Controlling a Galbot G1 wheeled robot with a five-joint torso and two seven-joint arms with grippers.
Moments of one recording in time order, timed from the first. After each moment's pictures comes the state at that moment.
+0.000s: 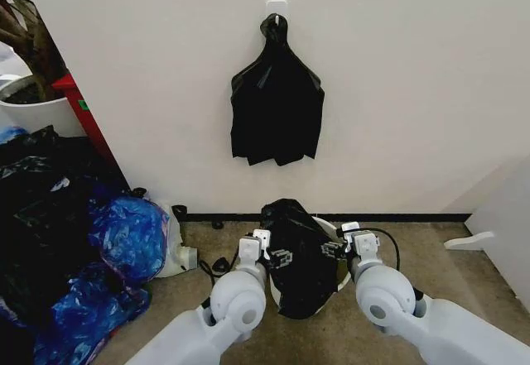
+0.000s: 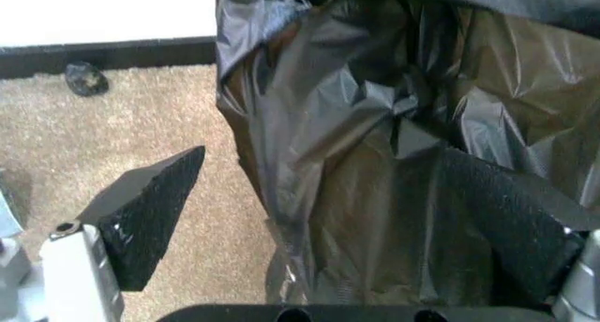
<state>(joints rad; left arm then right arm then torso) 0.96 -1.20 0.26 -1.99 -0.94 0.62 -0.88 -0.92 0.74 -0.24 2.08 1.07 -0.53 0.96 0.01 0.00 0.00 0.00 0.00</state>
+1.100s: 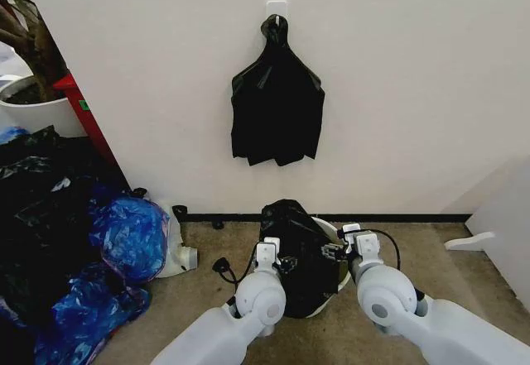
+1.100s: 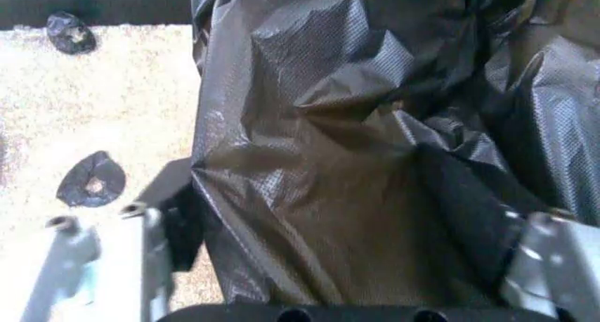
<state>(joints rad) 0.92 -1.28 0.33 -1.80 -0.96 0.58 -0.92 -0.91 0.74 -0.23 2.07 1.10 -0.52 0.96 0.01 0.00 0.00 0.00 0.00</state>
